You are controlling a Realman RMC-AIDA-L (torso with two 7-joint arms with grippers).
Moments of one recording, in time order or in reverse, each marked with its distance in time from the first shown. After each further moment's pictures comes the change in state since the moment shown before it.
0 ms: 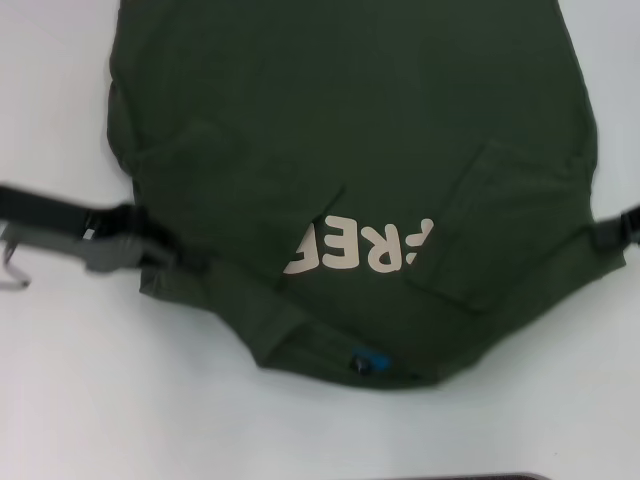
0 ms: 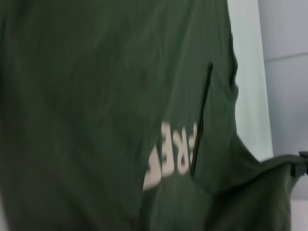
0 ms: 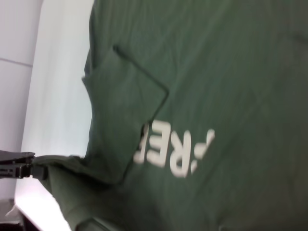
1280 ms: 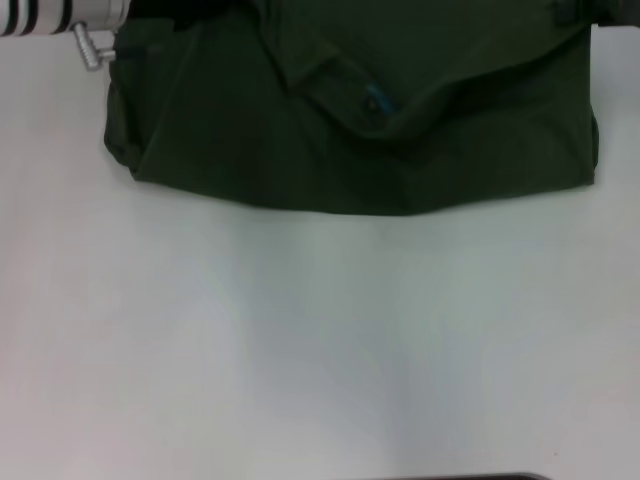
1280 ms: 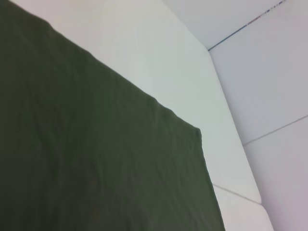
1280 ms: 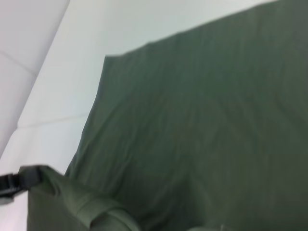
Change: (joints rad) left arm -0.239 -0.086 0.008 0.083 -0.185 -0.743 -0.056; right arm 0.203 -0.008 -0.014 0.000 0.080 0.422 0.066
